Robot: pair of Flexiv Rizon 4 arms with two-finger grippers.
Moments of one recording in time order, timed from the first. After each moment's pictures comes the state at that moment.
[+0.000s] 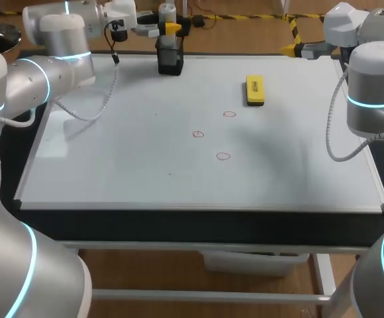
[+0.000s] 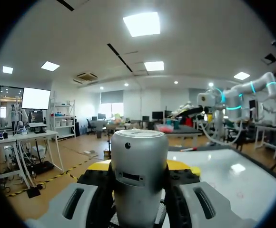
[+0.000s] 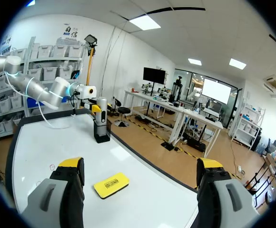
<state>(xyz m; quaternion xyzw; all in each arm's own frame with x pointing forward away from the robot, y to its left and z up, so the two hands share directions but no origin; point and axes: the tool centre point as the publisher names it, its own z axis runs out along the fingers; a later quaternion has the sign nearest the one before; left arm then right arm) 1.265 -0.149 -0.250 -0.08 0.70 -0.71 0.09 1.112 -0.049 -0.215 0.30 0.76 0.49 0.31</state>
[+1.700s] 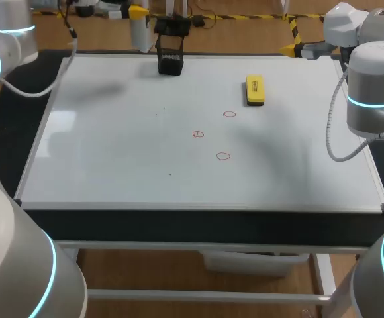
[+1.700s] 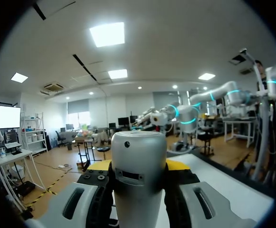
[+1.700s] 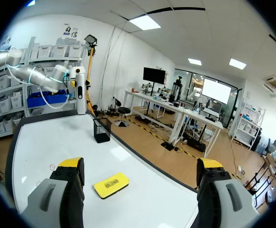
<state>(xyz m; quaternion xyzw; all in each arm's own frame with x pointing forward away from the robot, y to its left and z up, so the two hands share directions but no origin) 1.165 -0.079 -0.156 0.07 0.69 -0.72 0.00 1.112 -0.049 -0.215 0.30 0.76 0.49 0.31</state>
